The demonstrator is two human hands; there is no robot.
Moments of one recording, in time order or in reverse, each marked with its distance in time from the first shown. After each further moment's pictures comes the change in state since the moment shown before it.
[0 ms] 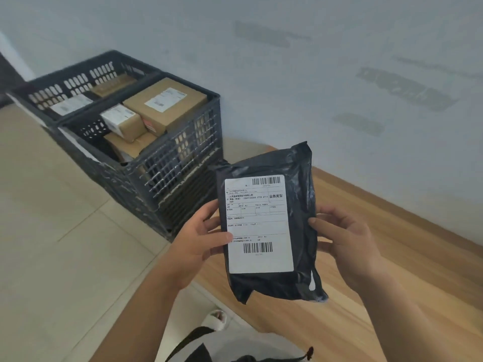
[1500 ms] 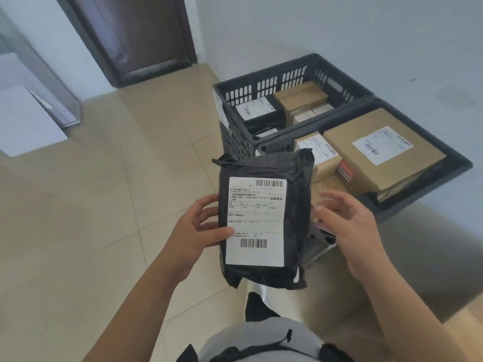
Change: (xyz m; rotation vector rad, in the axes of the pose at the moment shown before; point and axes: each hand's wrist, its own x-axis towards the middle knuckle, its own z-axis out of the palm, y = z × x) left_hand -0.034 0.109 -0.468 -0.030 0.665 0.071; right_hand 0.215 -0.025 0.520 -0.273 -0.320 -0.022
